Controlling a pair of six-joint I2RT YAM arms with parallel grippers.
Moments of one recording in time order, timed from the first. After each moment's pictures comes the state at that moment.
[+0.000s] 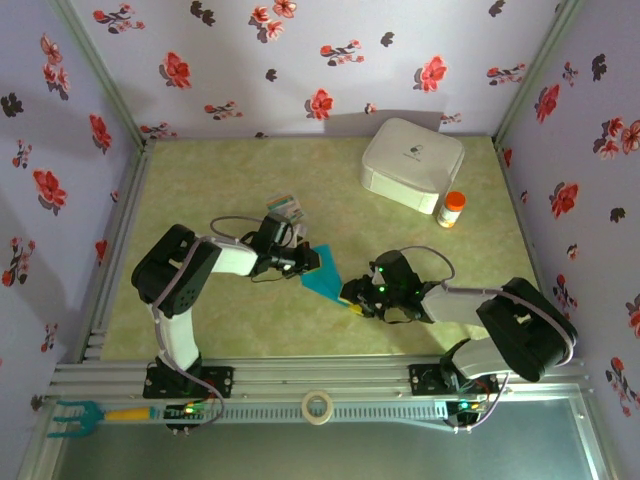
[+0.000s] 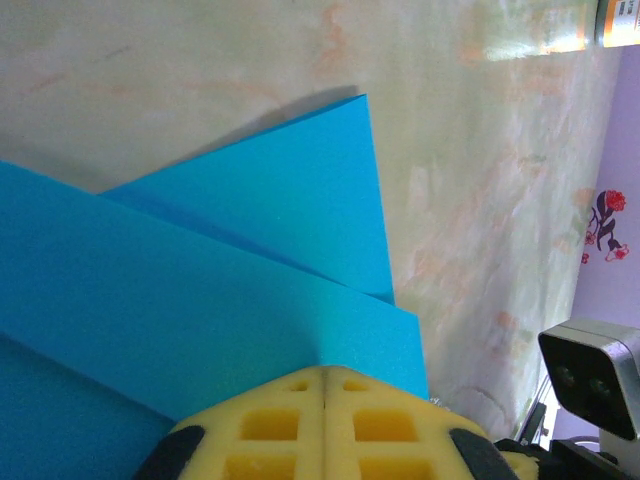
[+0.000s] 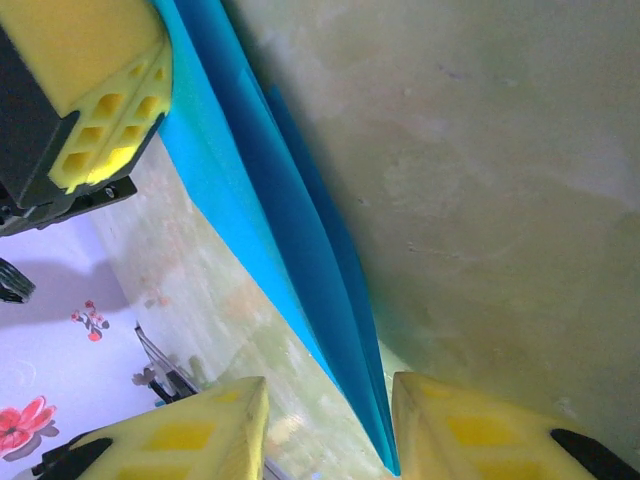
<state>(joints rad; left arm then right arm) -0.61 1.88 0.82 0.22 0.58 -0.86 0.67 1.38 0.36 0.22 -0.53 1.23</state>
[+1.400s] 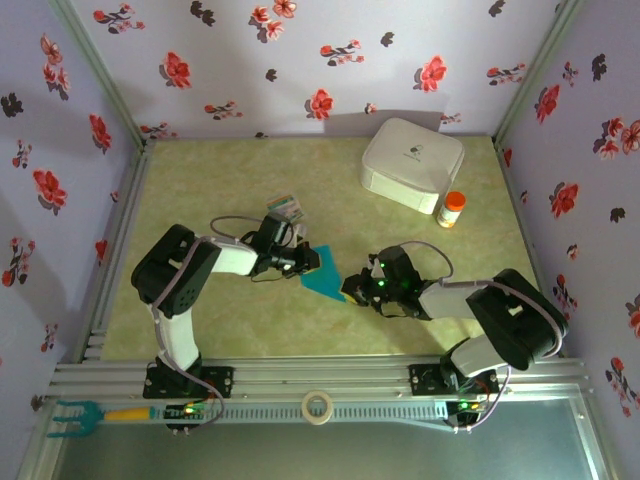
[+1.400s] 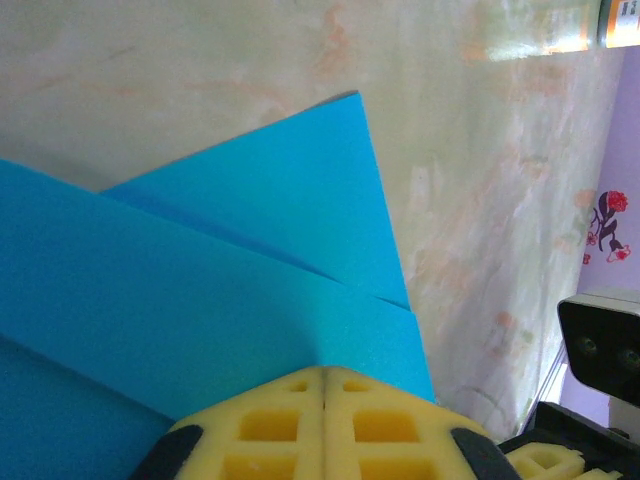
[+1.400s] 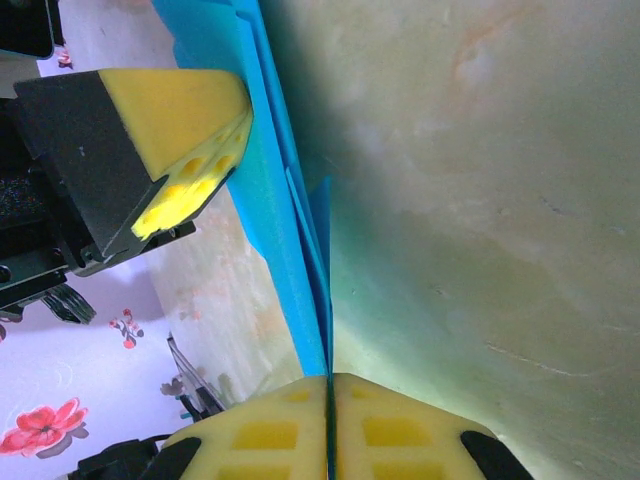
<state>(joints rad) -0.61 1.87 0.83 0.21 0.58 -0.86 0.63 1.45 0.36 0.39 -0.55 1.22</state>
